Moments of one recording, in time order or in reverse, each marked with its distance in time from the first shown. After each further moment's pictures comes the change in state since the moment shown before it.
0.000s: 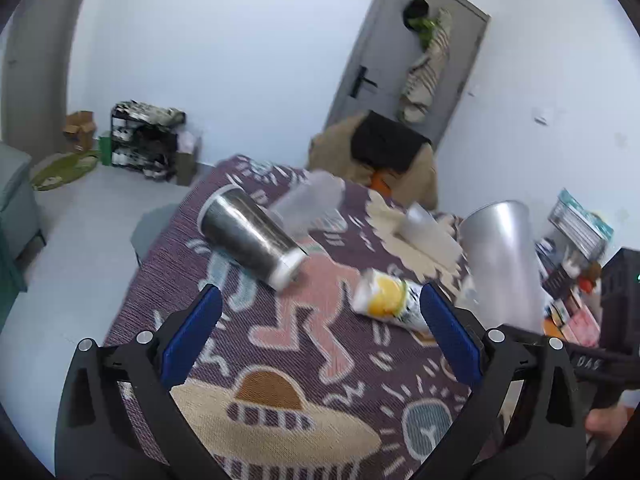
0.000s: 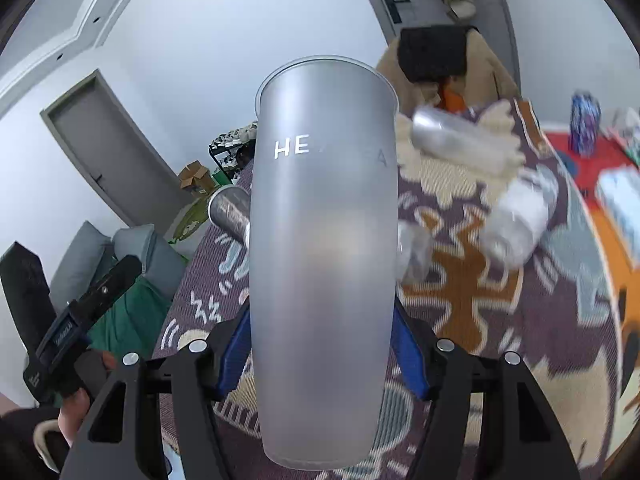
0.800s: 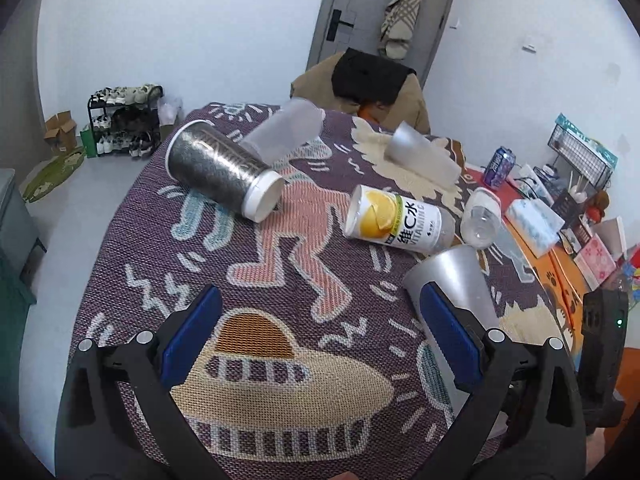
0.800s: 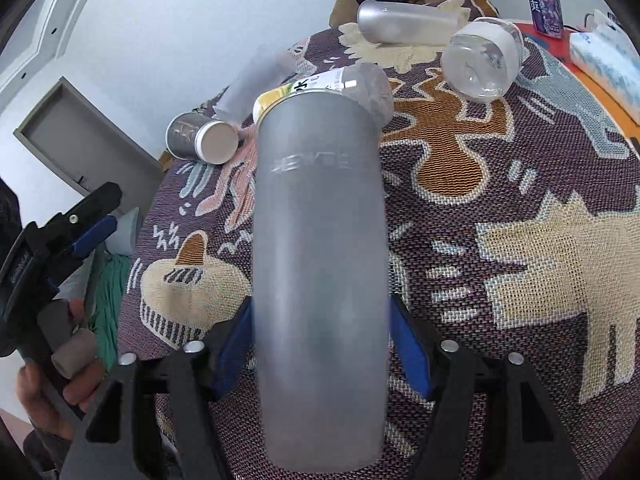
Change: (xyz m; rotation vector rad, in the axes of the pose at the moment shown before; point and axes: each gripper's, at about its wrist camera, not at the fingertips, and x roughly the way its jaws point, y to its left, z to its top) left arm 0.036 -0.023 -0.042 0.132 0.185 0.008; right arm 0.041 -0.037 -0.103 0.129 0.123 -0.011
